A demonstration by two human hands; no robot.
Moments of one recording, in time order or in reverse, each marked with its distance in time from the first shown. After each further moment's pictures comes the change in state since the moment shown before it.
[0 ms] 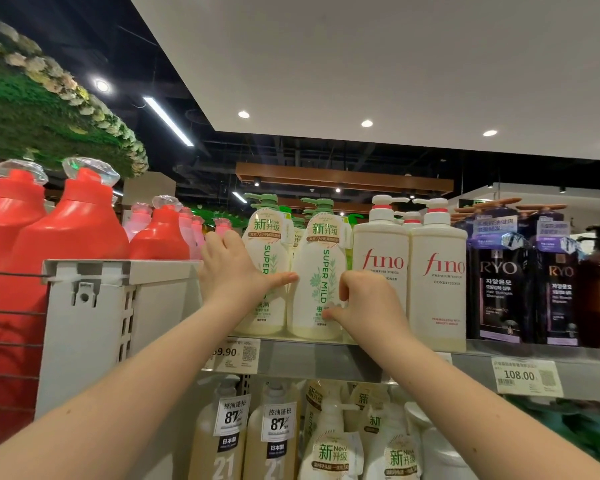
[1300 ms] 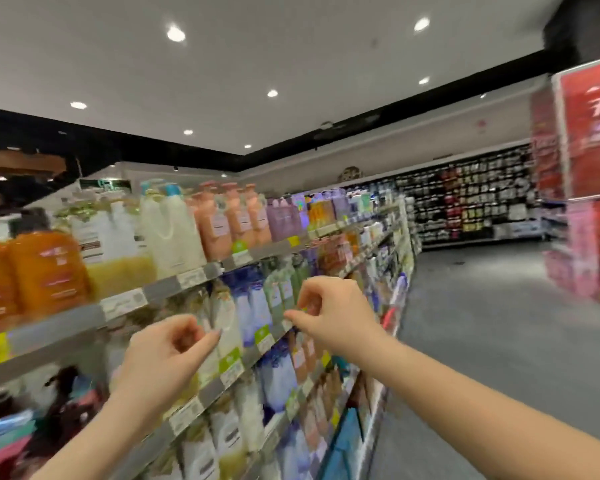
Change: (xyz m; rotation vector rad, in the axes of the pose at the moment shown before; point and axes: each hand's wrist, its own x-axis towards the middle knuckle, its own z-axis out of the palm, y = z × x) left_hand -0.473 0.630 0.048 -1.112 -0.738 0.694; right_hand -0.434 0.433 -0.534 -0.411 0.270 0.651
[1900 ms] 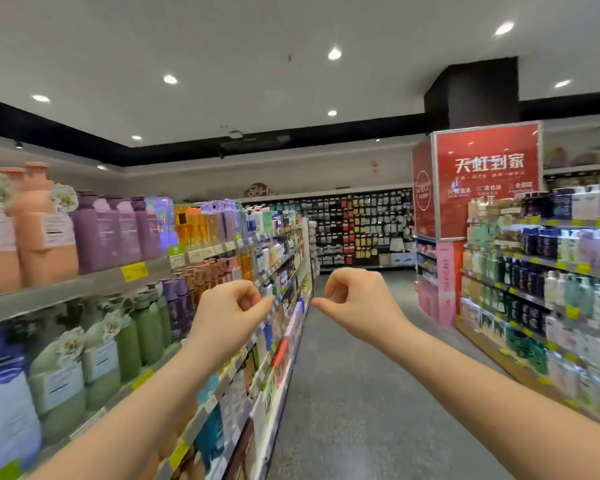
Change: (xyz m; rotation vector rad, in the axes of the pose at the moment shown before) left_hand 0.272 0.069 0.431 -0.391 -0.161 0.206; right_hand 0.175 0.362 -0.097 -0.381 0.154 0.225
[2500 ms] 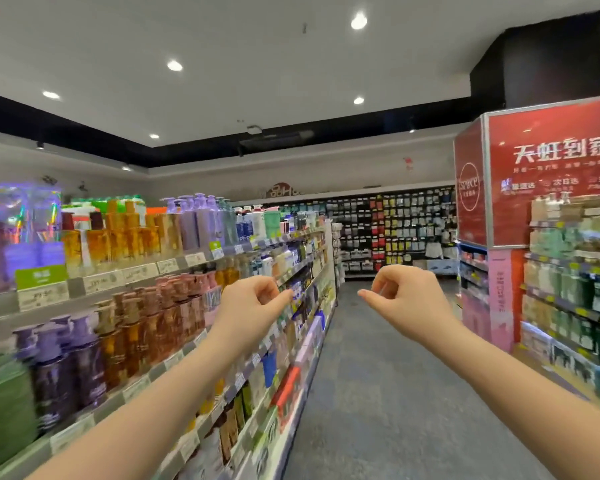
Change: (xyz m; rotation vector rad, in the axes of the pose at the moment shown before) left_hand 0.285 -0.155 0.322 0.000 -0.018 -0.066; right_hand 0.284 0.353 0.111 -0.030 0.055 0.054
